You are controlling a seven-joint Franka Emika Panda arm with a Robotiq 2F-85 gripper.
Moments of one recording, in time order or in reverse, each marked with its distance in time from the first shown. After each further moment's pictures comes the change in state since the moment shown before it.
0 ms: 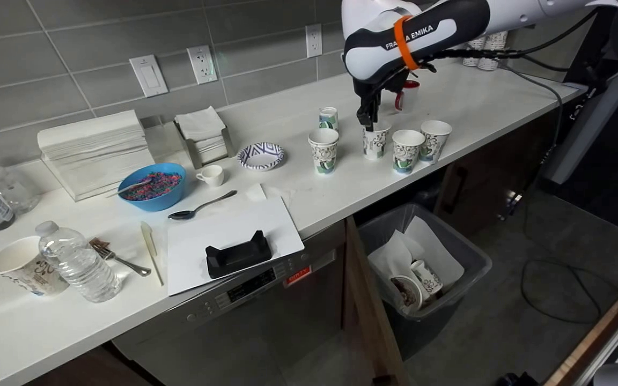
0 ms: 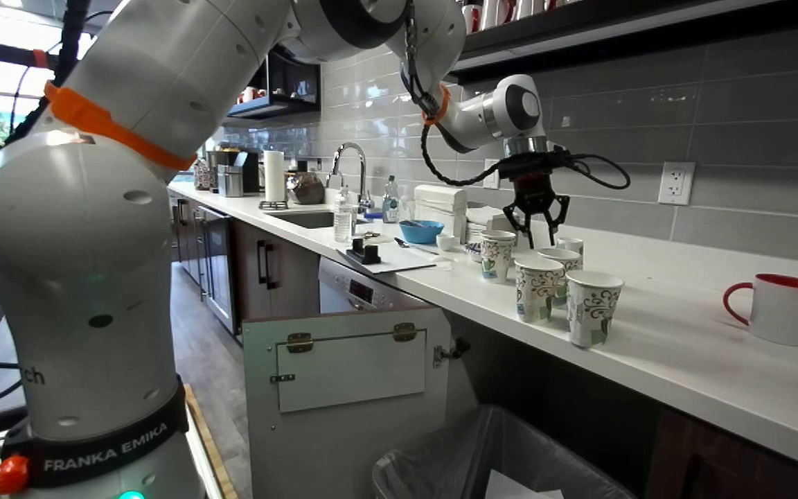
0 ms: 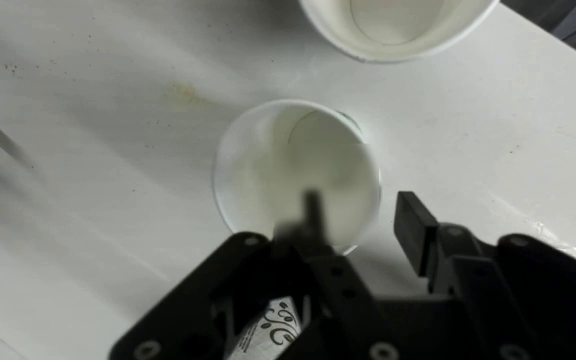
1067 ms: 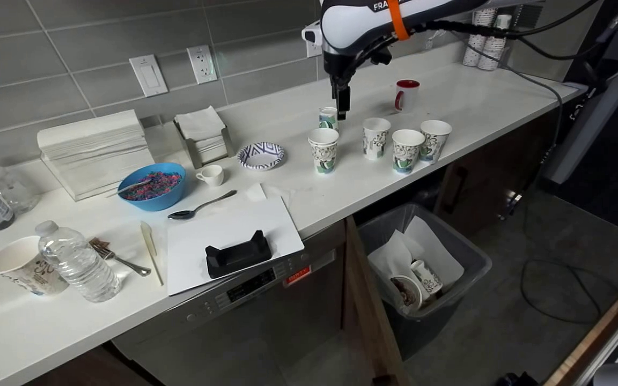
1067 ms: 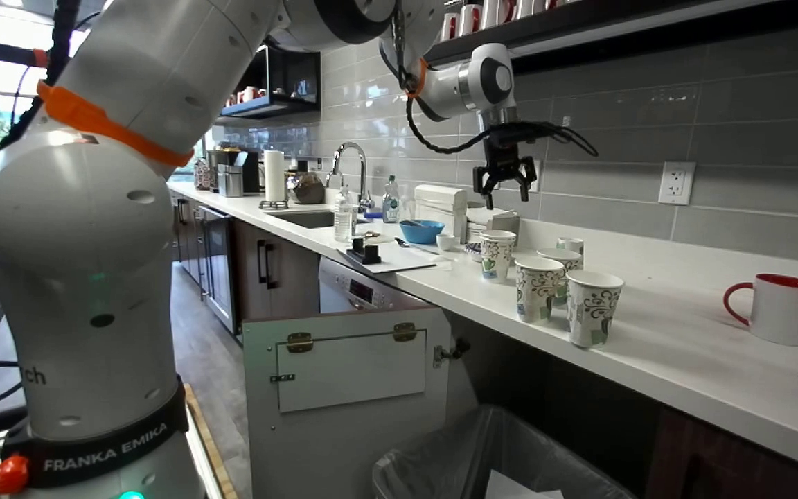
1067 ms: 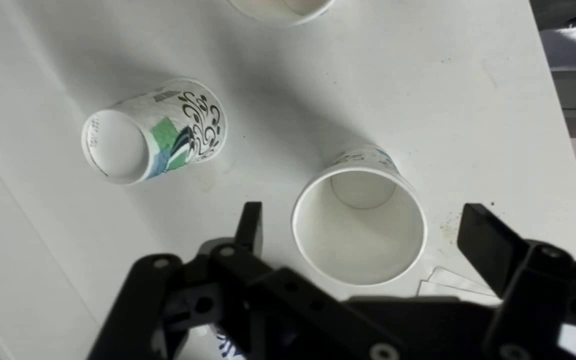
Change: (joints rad) arm 0.014 -0.043 0.122 0.070 0.065 0.002 -0.495
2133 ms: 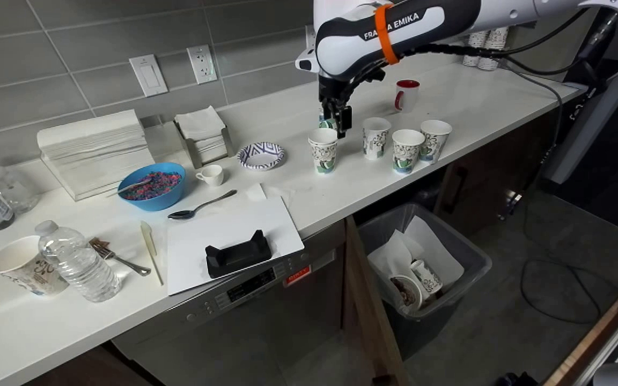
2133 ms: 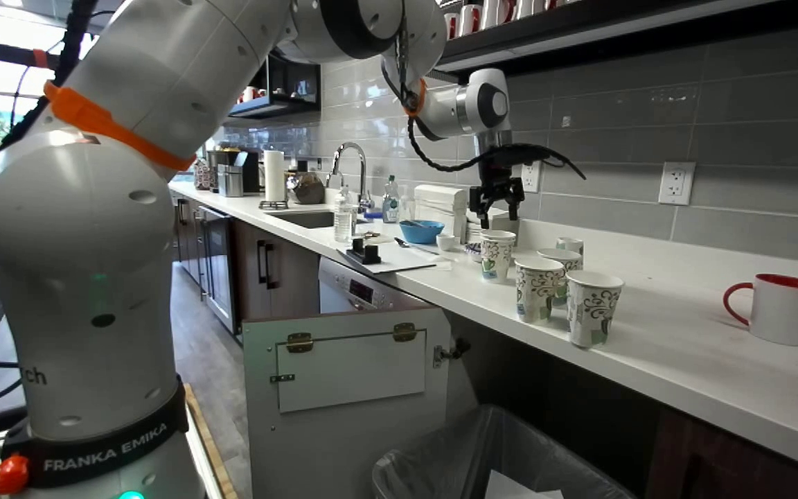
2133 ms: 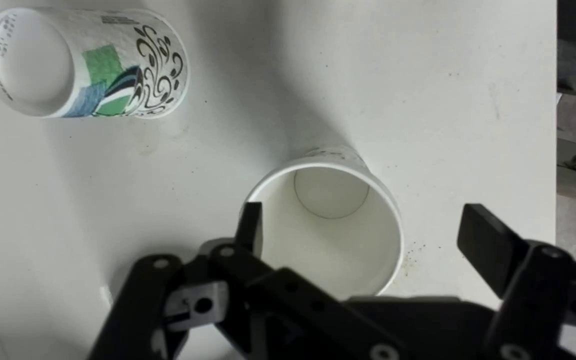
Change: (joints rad) arm 0.009 0.053 0.008 -0.030 0.010 0.047 -0.245
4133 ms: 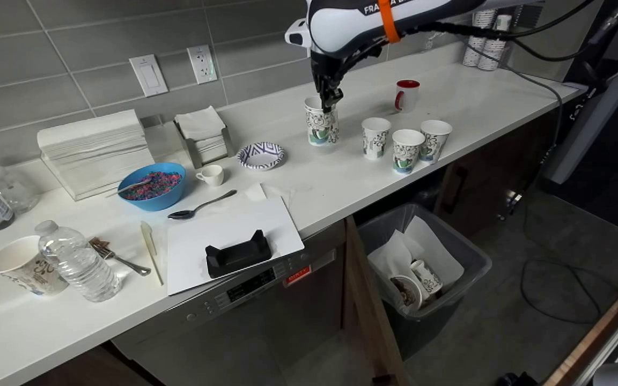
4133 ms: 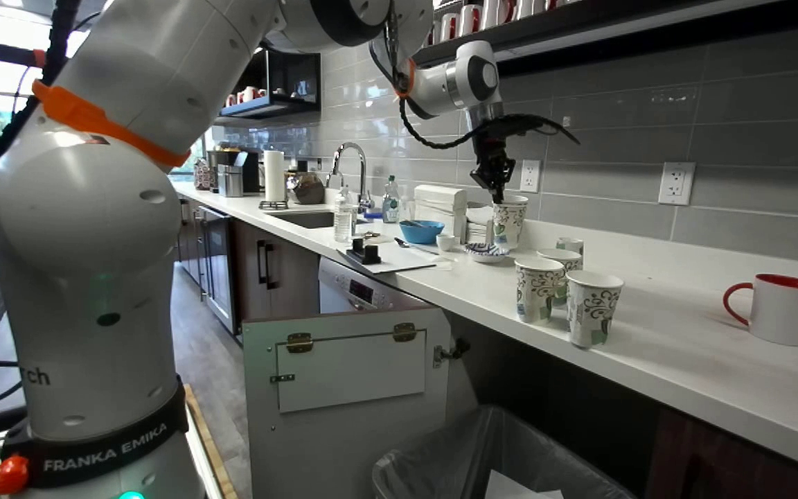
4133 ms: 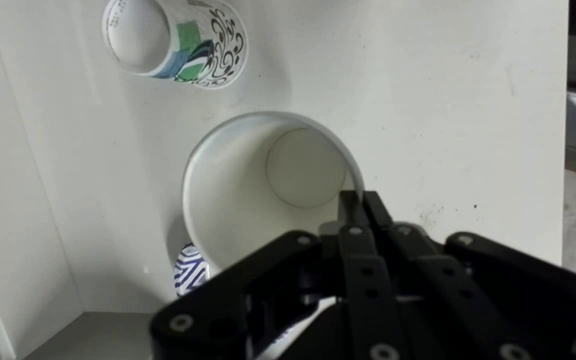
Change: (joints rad) arm 0.047 -0.055 -0.016 0.049 -0.031 -0.020 0.012
